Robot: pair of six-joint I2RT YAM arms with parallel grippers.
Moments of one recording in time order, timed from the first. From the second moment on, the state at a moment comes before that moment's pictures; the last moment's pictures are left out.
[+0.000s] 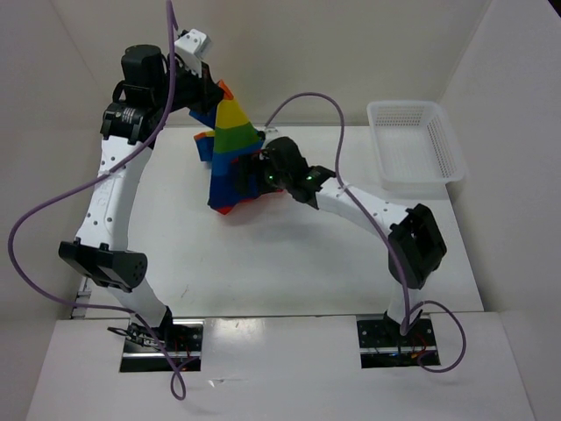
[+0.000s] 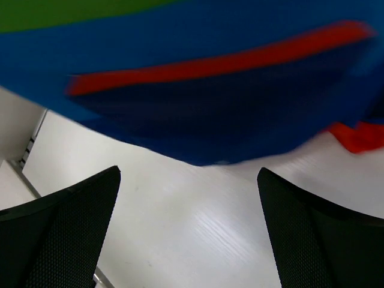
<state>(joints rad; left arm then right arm) -0.18 1.69 2.12 -0.67 0.48 0.07 0.72 1.76 1.44 -0.19 -0.10 0.48</state>
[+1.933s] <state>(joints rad) -0.09 1.70 2.12 -0.60 0.74 0.05 0.48 1.32 1.48 -0.27 0.14 0.31</state>
